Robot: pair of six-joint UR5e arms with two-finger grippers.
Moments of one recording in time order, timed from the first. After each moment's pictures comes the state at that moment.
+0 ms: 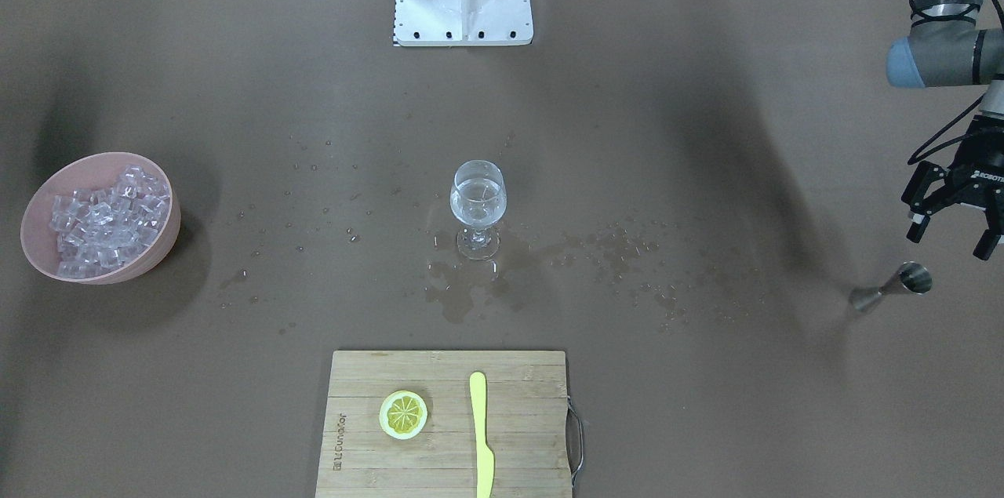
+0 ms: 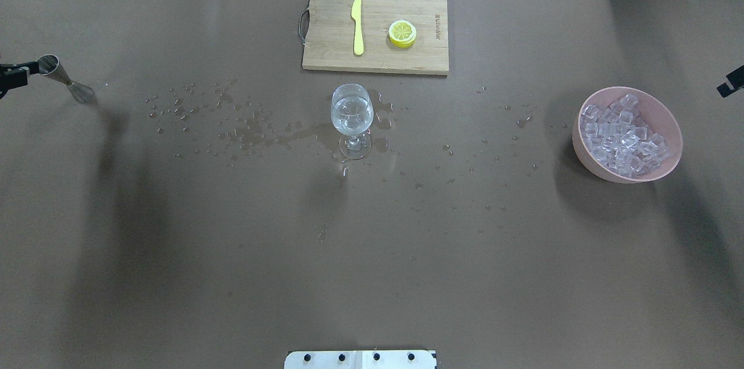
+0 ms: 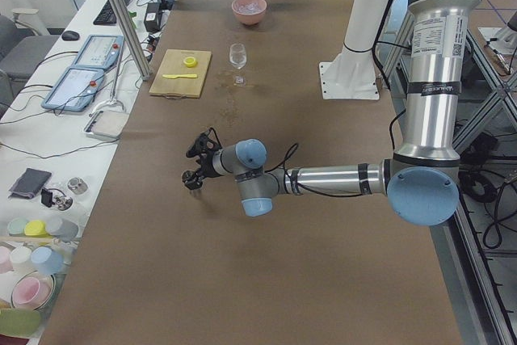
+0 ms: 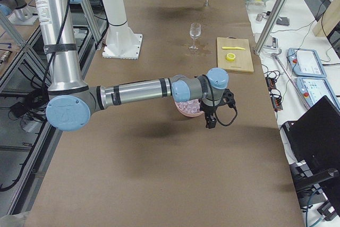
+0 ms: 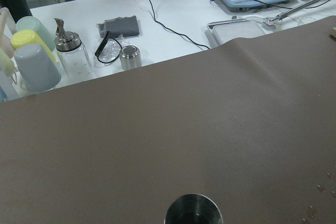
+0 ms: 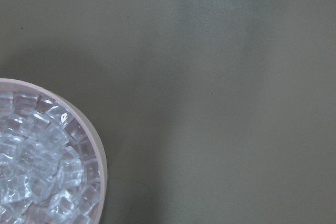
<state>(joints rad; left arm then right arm) -1.11 -1.58 -1.39 -2.97 -1.82 -0.63 1.37 -1.44 1.62 -1.53 2.35 -0.01</state>
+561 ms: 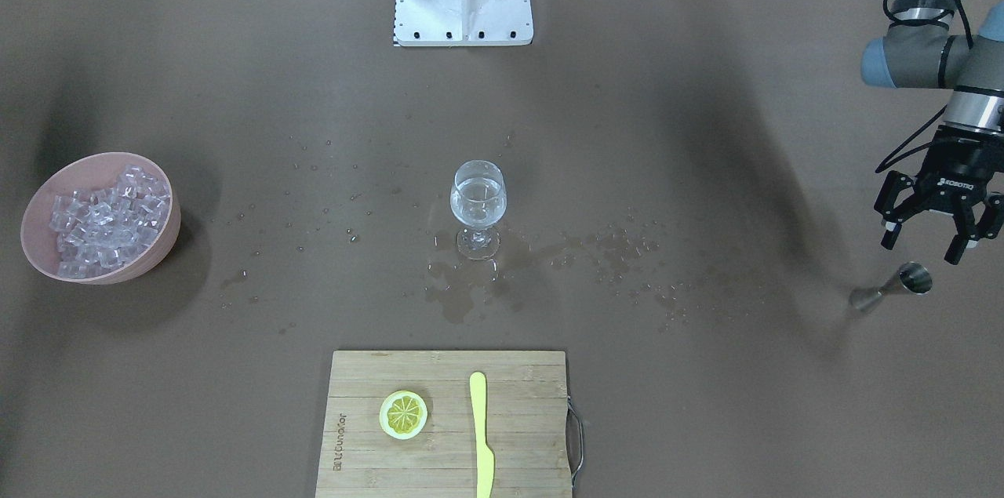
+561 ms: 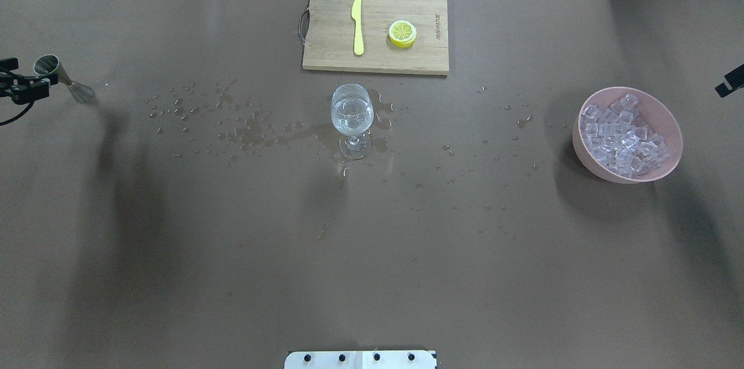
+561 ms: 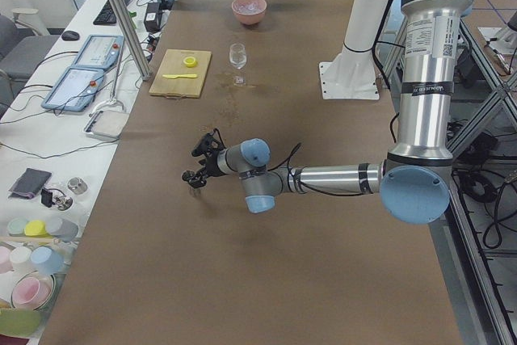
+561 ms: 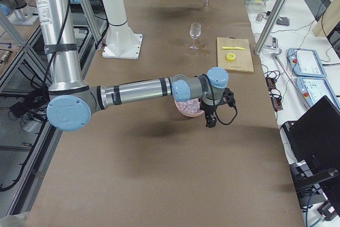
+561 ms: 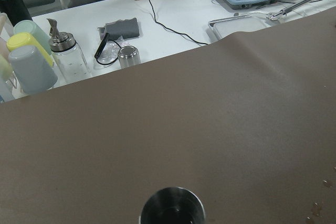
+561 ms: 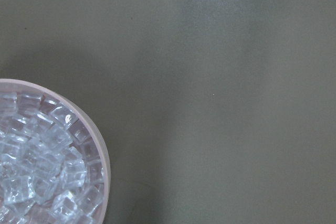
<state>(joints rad) -1.02 -1.58 -1.38 -2.97 -1.70 -0.63 1.36 -1.44 1.63 -1.53 2.35 -0.01</state>
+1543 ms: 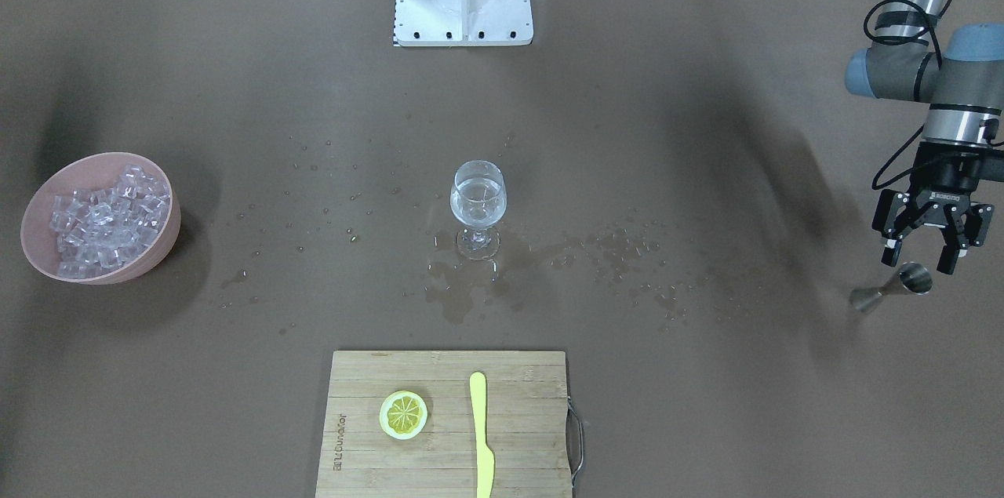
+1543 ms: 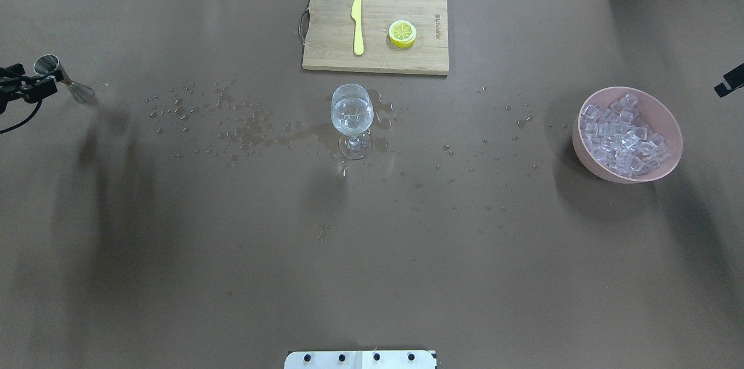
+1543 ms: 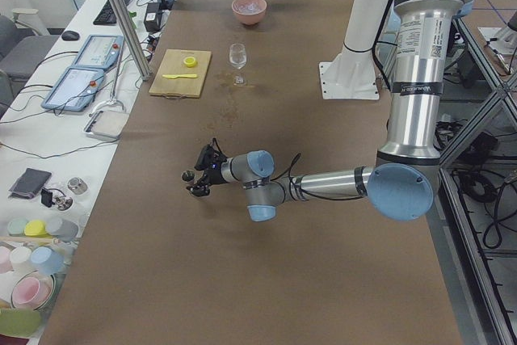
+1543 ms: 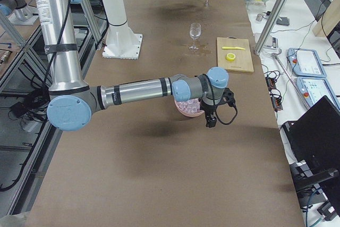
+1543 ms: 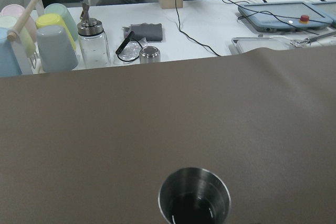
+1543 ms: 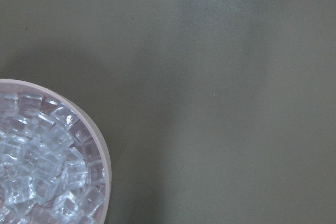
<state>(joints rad) -0.95 -1.62 -1.24 -3.12 -1.50 -0.86 1.36 -1.44 1.63 -1.53 2.35 -0.01</state>
